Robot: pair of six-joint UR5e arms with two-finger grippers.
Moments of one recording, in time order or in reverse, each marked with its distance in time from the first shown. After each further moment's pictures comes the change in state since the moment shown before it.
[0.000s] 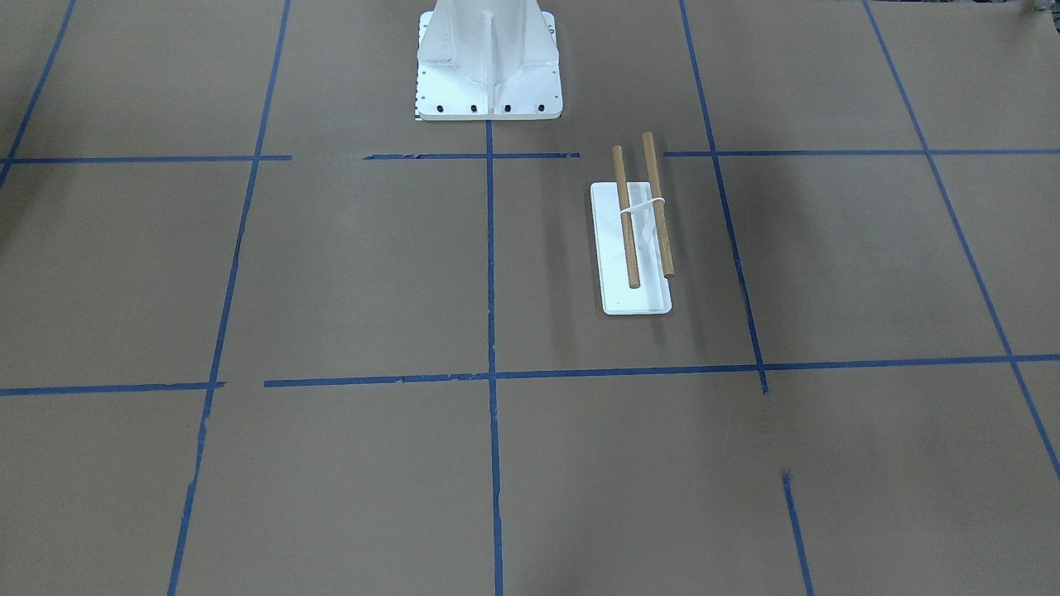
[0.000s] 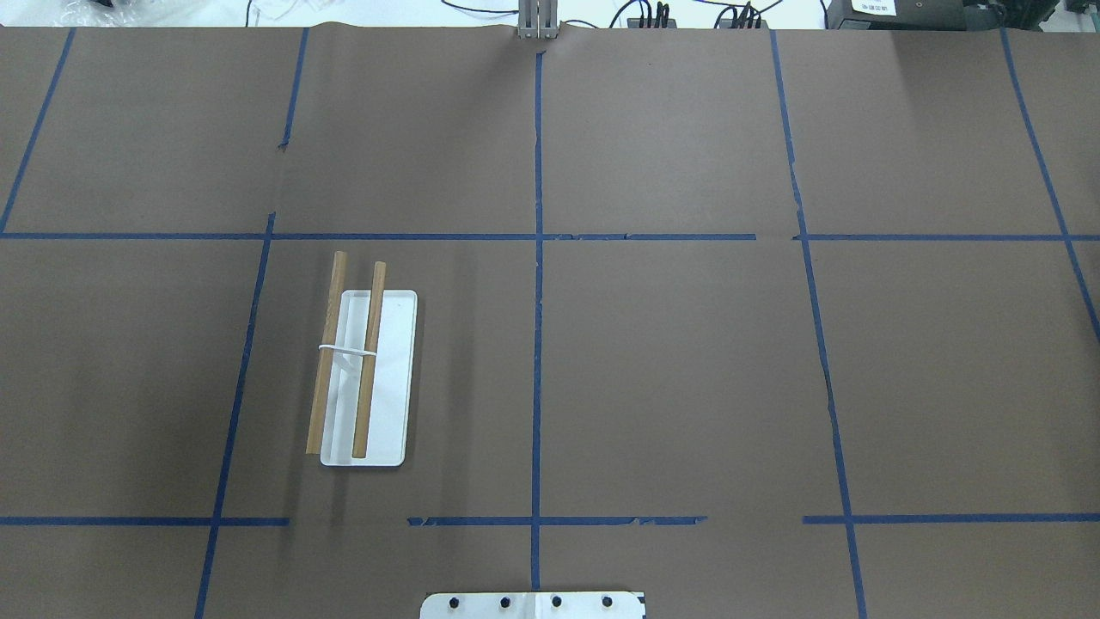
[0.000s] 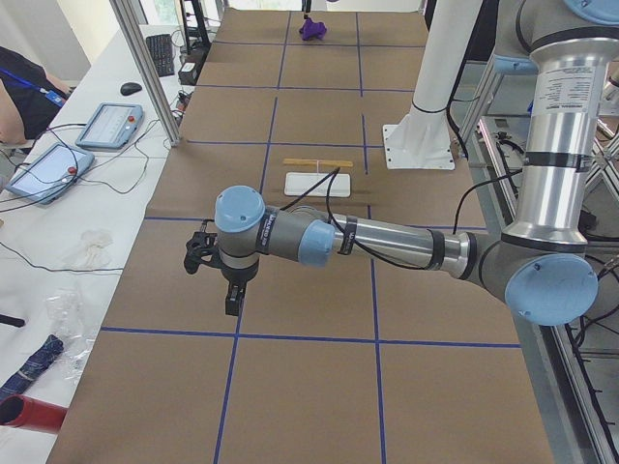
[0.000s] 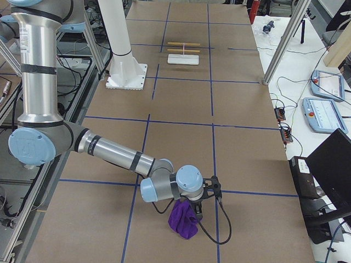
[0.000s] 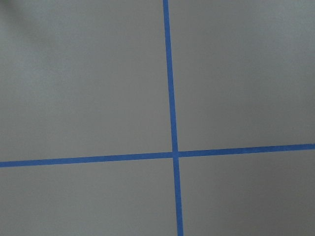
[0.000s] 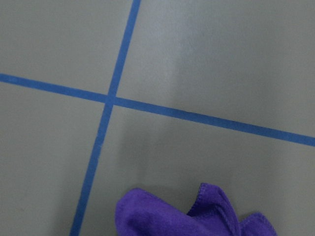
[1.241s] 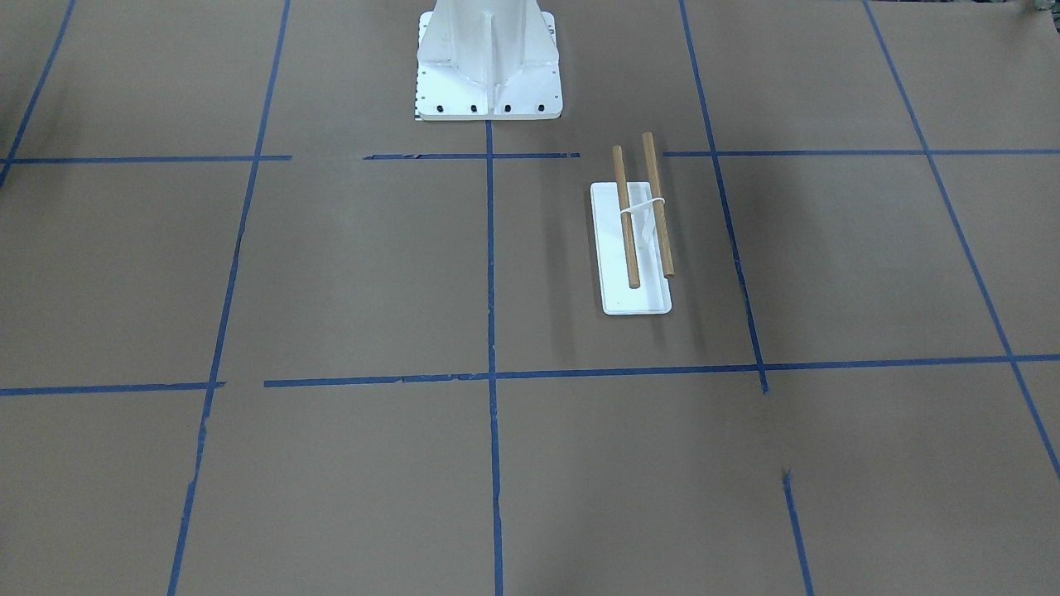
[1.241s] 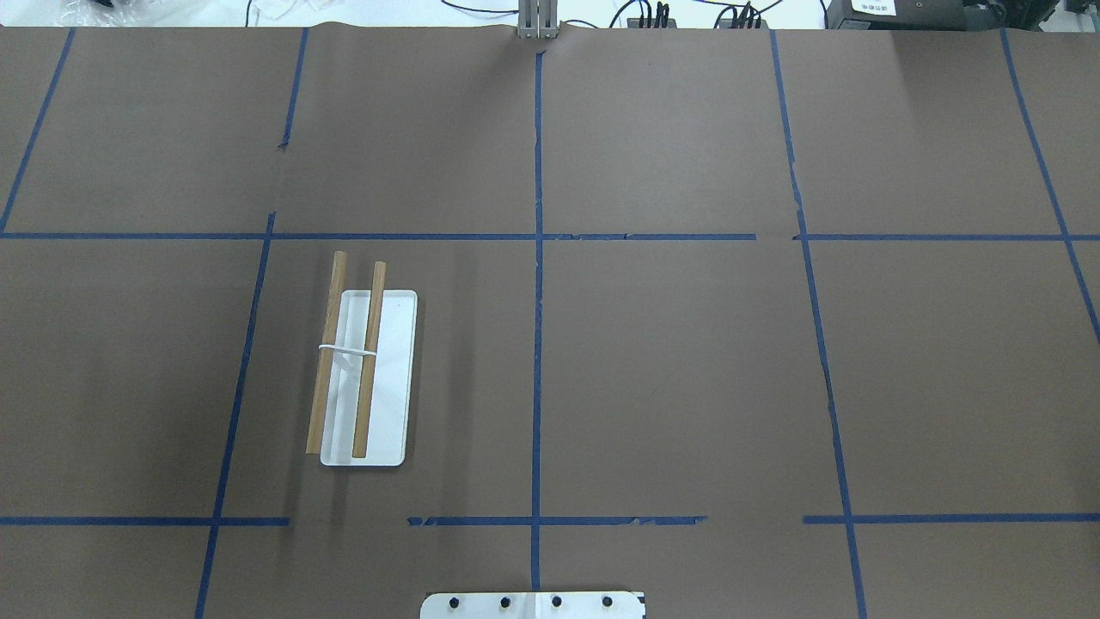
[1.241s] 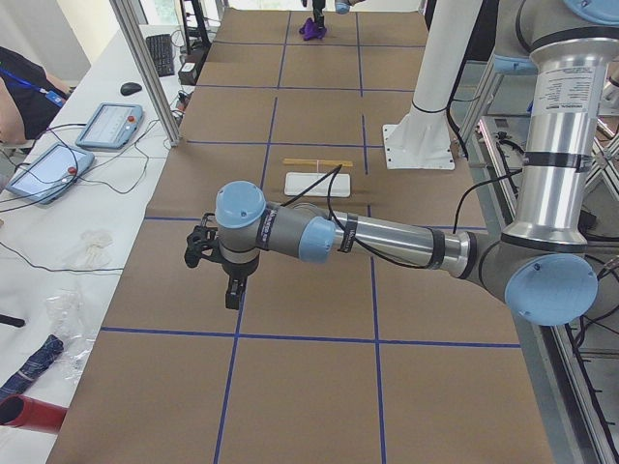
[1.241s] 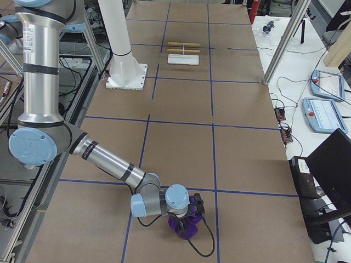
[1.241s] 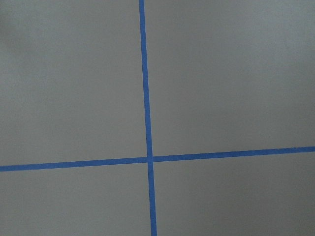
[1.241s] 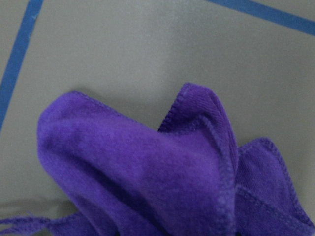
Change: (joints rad) left arm 0.000 0.000 -0.015 0.000 -0.024 -0.004; right arm -0.079 -0.026 -0.128 0.054 -0.054 -0.090
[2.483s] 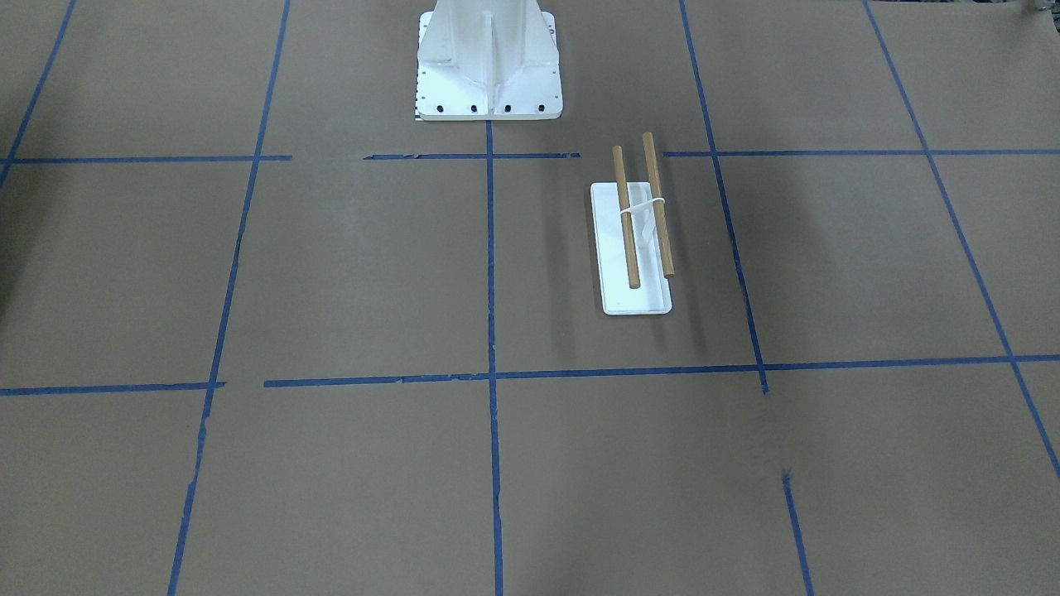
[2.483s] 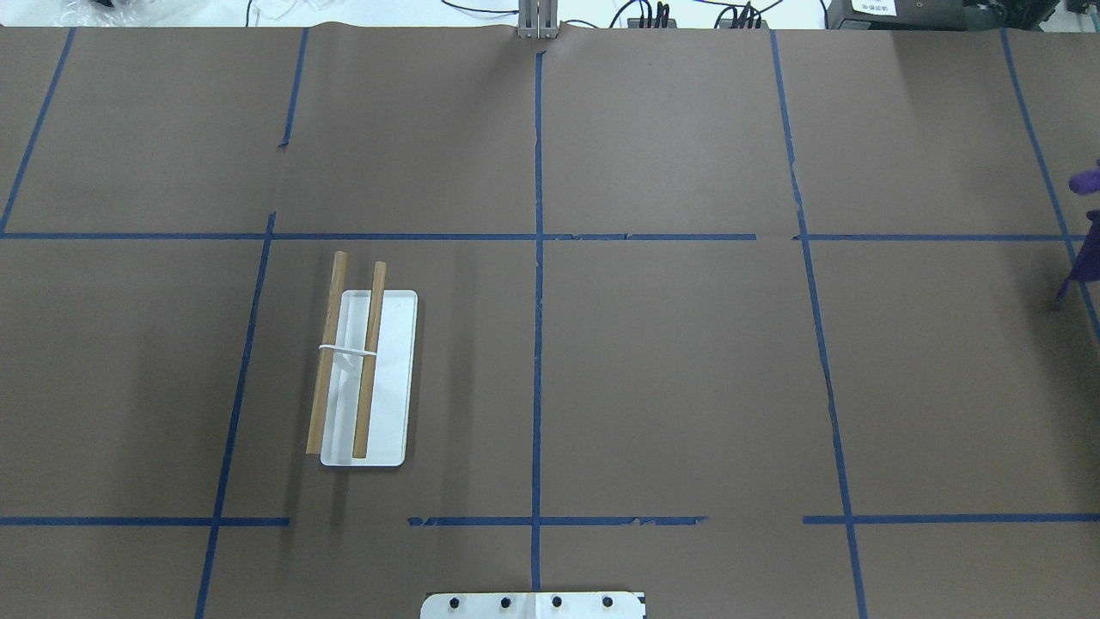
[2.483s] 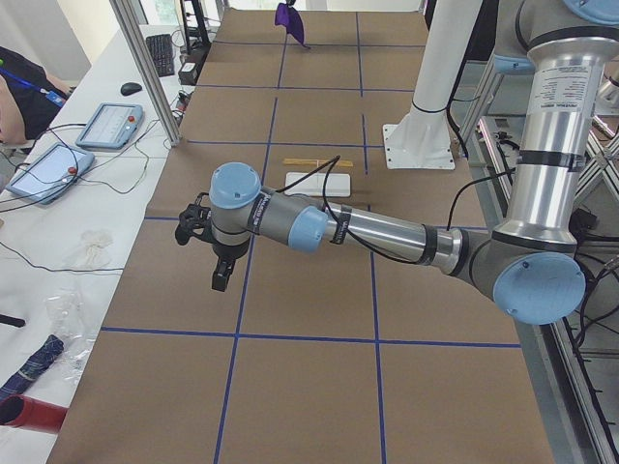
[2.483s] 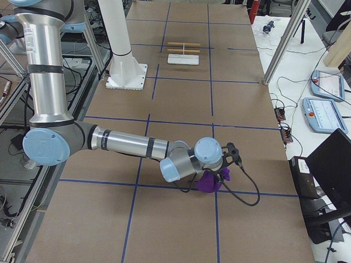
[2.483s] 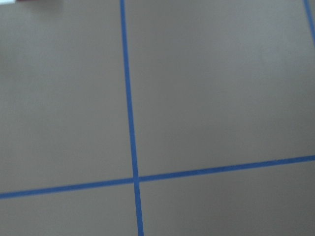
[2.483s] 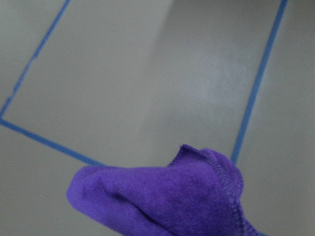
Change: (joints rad) left arm 0.015 -0.047 -0.011 -0.113 -0.003 -0.017; right arm 0.073 0.165 0.341 -0.163 0.197 0.164
